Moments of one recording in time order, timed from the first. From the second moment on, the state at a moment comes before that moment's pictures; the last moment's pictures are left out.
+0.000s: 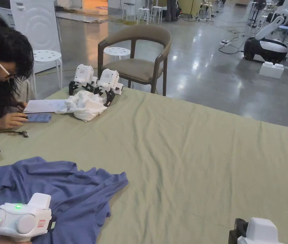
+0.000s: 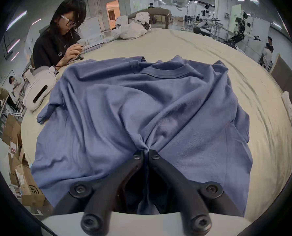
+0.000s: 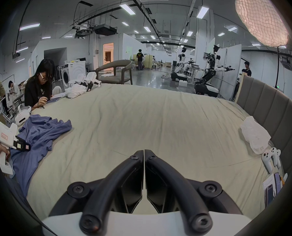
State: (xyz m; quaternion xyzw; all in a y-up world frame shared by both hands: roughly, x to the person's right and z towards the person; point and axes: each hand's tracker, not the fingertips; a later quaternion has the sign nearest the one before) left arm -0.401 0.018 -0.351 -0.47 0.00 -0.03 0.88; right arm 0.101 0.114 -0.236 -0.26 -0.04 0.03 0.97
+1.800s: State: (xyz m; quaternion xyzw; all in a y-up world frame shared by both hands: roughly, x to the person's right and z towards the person) left arm 0.025 0.225 -0.285 -0.25 -0.41 0.02 0.88; right arm 0.242 0.186 -0.121 -0.15 -0.17 -0.02 0.97
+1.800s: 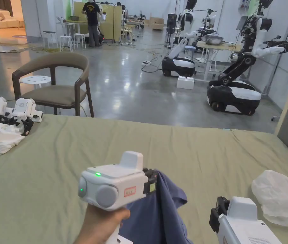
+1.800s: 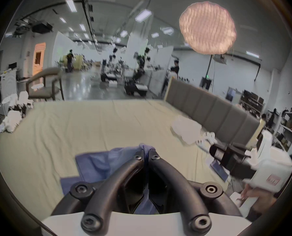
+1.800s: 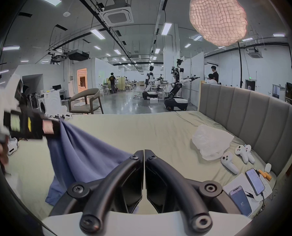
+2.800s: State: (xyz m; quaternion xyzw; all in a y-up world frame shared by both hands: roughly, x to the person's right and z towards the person) left arm -0.112 0.219 -0.255 -0.12 -0.18 0.00 0.98; right arm 0.207 0.212 -0.148 -0.08 -0.16 -0.01 0.98
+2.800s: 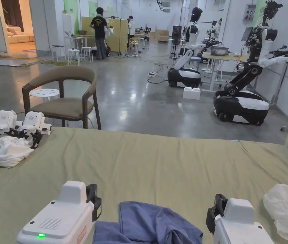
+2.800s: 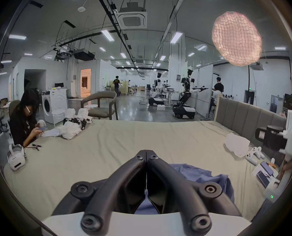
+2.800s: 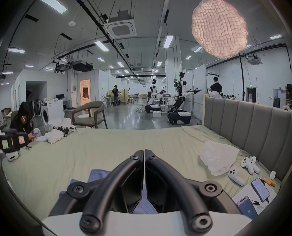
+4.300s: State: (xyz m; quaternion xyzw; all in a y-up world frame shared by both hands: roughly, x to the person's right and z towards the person) left arm -0.117 0.070 -0.257 -0.47 -0.20 -0.02 0.86; right arm 0.245 0.053 -0.113 -0.43 -0.12 -0.10 0.89
